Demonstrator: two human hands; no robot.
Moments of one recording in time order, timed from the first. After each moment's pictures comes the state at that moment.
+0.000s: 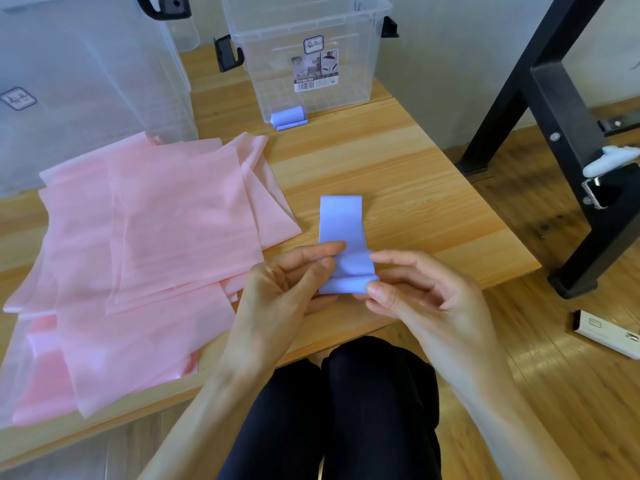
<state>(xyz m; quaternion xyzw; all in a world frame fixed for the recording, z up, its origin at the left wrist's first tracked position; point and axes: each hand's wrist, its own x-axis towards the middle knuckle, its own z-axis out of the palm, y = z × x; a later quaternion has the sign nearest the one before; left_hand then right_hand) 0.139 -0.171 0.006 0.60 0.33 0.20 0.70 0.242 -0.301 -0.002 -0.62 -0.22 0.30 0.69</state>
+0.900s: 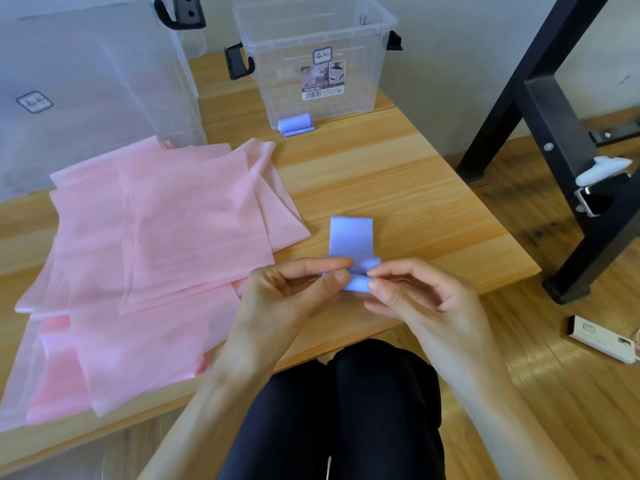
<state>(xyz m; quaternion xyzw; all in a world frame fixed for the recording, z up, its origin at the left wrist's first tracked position) 0.125 -0.163 0.010 0.59 0.31 0.19 0.72 0.235 -0.295 0.000 -0.63 -0.23 0.30 0.68</state>
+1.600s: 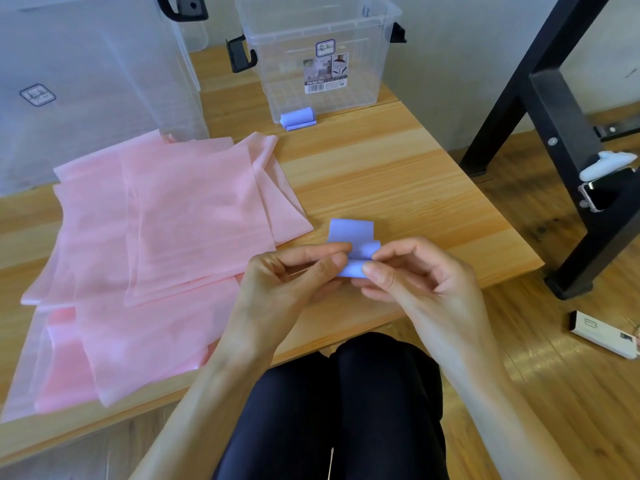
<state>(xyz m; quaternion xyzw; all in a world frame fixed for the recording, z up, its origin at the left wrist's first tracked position) 0.128 -0.162 0.016 0.57 0.31 0.21 0.73 0.233 -0.286 0.005 -0.63 -0.23 0.29 0.69</state>
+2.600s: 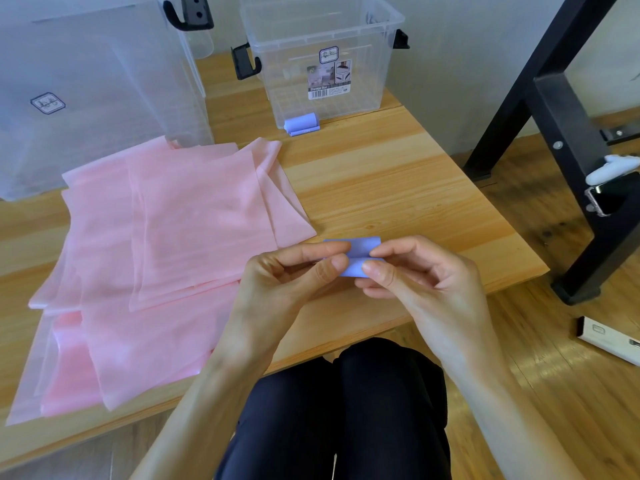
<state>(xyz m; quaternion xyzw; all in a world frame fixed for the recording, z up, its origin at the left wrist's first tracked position) 0.126 -0.158 0.020 0.57 0.30 0.22 0.73 0.238 -0.279 0.009 -0.61 -0.24 0.29 0.70</state>
